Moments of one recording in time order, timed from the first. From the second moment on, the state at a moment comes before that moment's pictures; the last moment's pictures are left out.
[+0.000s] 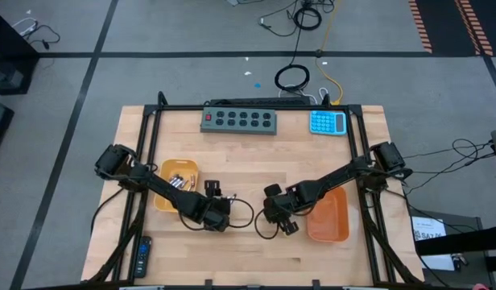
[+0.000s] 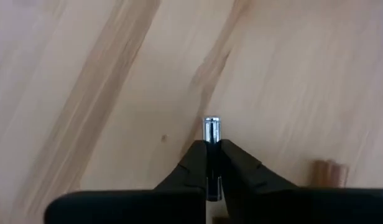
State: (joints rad) left arm -0.43 1.81 1.00 -0.58 -0.46 -0.28; right arm 0.28 1.89 1.03 -0.29 -0.01 -0.12
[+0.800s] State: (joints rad) left arm -0.45 1.75 1.00 -0.34 -0.98 0.09; right arm 0.30 1.85 0.98 0.50 0.59 0.29
